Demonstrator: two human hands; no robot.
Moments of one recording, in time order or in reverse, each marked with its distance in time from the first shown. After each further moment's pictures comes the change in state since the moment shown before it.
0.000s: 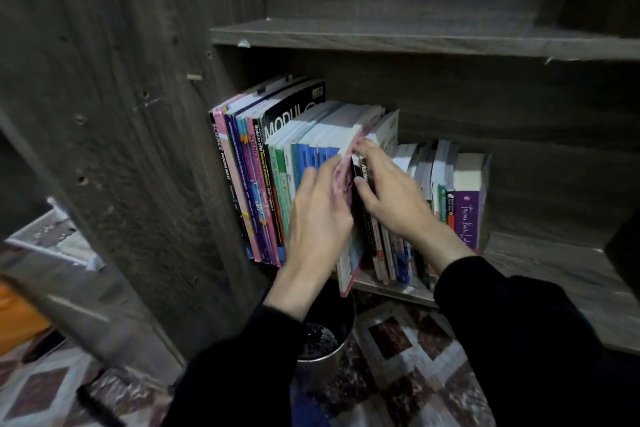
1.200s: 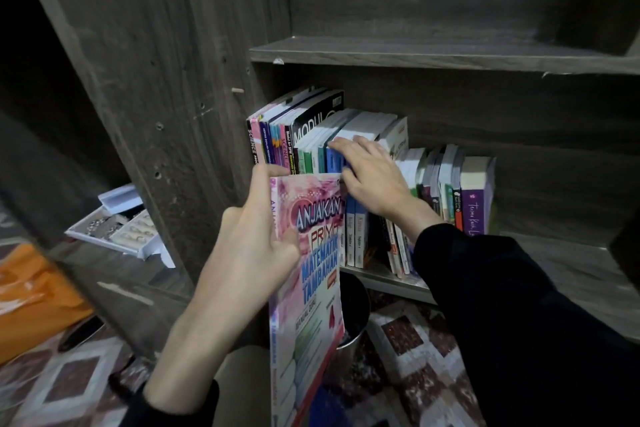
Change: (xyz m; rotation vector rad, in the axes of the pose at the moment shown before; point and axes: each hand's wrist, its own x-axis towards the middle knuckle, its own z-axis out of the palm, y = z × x) left_hand -0.038 0.030 -0.153 0.021 -0.222 -0.150; right_hand 0.026 -0.053 0.000 -0.089 -0.106 -0.056
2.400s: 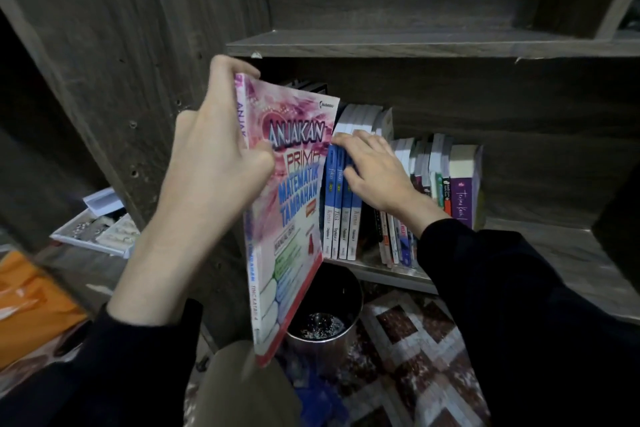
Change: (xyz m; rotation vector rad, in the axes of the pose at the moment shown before) left_hand 0.039 0.050 -0.027 0.162 0.227 0.169; right_hand -0.021 0.015 -0.014 0.036 0.065 -0.012
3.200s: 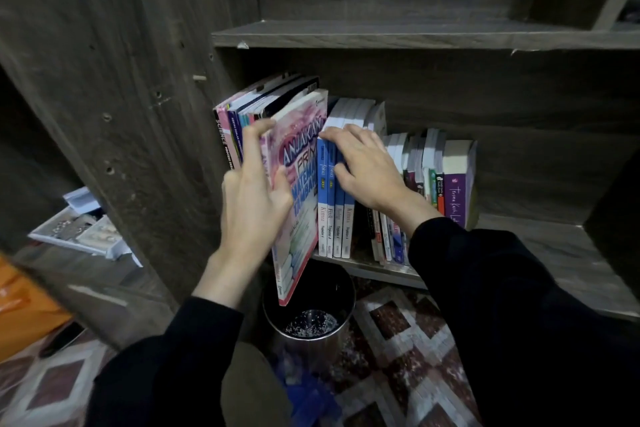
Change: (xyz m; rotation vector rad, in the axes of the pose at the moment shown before) left_hand -0.019 -0.052 0.092 -0.177 0.081 0.033; right_hand -0.001 -0.003 0.000 0.027 0.022 0.005
